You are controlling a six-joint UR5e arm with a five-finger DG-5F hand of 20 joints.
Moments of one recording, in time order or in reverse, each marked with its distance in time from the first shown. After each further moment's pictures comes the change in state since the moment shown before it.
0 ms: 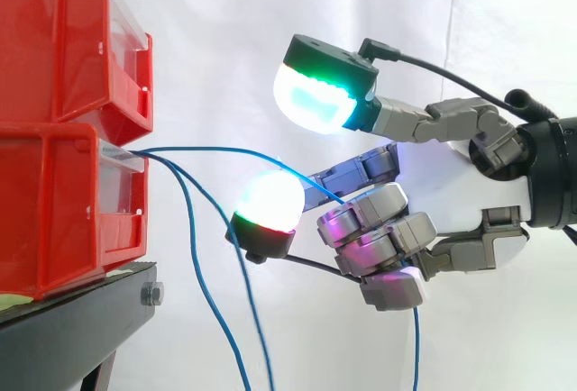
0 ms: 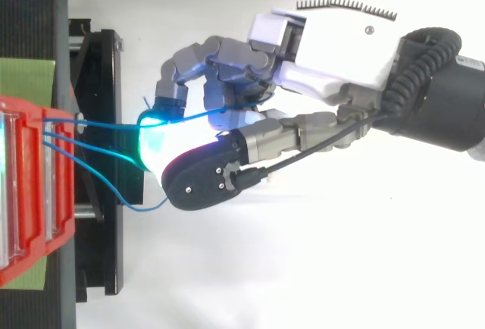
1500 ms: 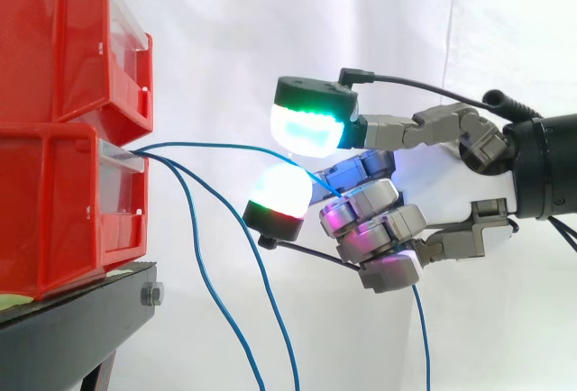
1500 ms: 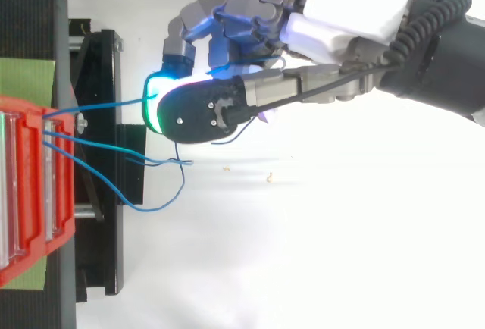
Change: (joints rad) arm -0.035 0.000 0.024 -0.037 -0.003 0.023
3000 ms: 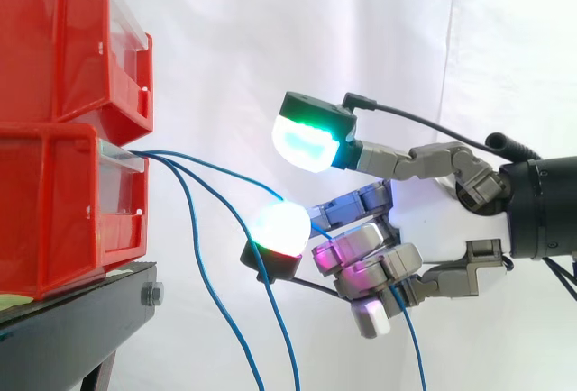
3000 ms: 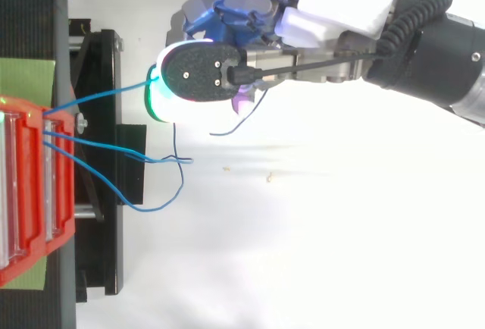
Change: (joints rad) arm -0.013 -0.024 -0.049 0.094 0.001 0.006
